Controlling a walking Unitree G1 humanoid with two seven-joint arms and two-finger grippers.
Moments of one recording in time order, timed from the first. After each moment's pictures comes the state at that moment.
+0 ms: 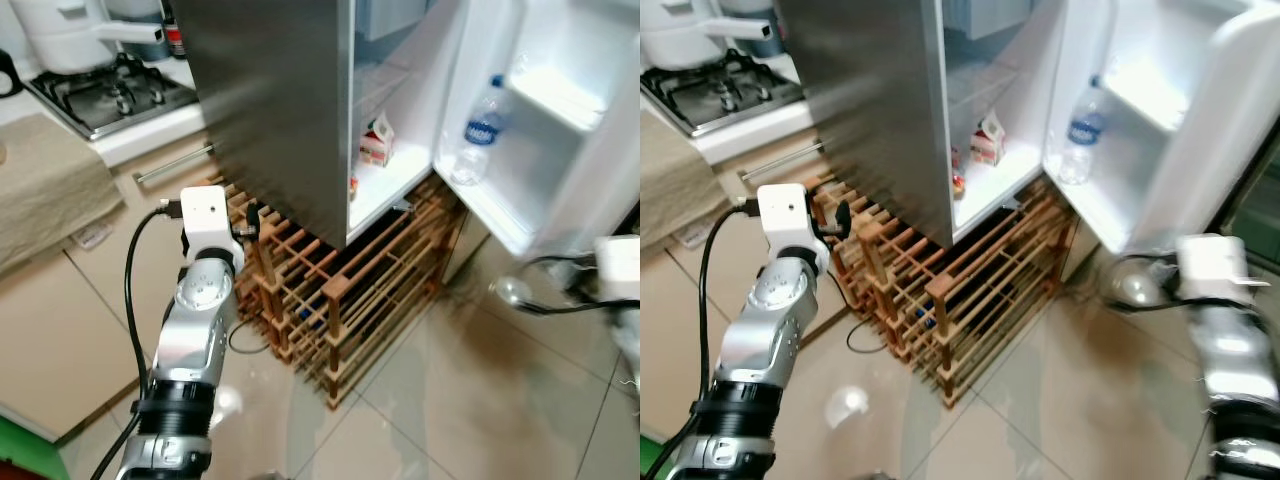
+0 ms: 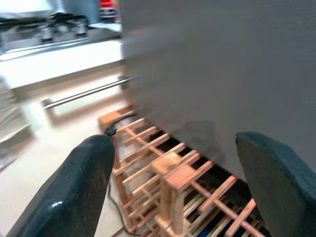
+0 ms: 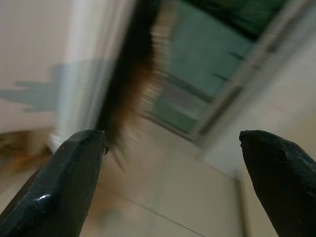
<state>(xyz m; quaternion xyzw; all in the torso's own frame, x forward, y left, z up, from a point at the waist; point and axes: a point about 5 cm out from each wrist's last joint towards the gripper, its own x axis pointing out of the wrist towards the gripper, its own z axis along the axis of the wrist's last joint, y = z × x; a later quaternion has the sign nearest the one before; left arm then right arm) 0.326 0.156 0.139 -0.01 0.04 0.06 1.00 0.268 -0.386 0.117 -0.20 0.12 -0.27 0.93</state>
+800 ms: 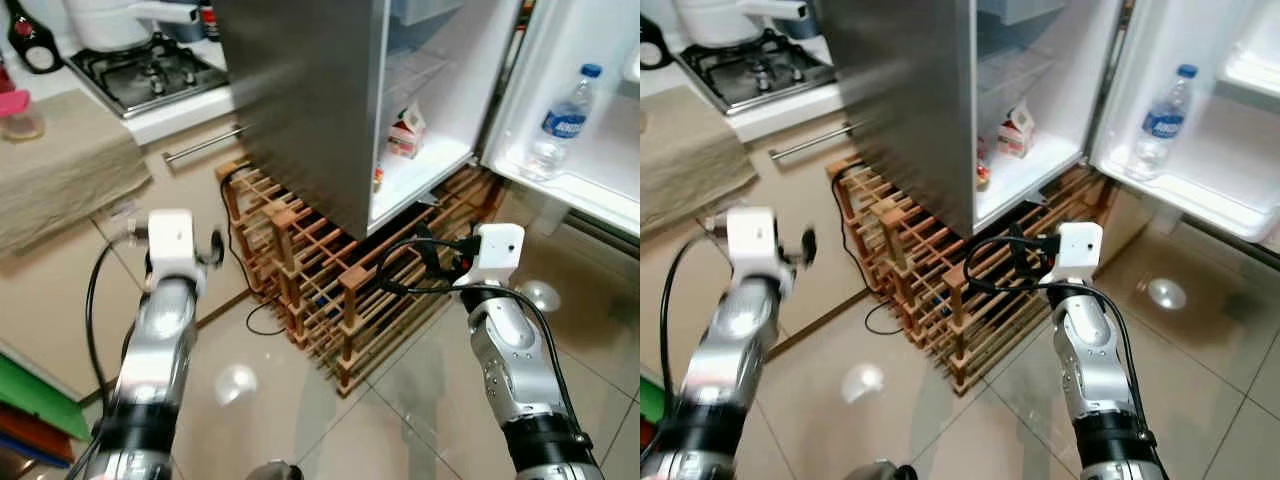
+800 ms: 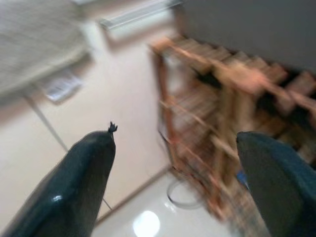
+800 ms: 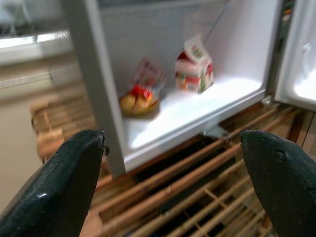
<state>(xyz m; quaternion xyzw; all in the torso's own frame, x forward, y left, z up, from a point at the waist) 0.288 0.201 0.074 0.07 0.11 -0.01 0.99 0.299 -0.186 0.094 0.02 0.00 0.04 1.00</state>
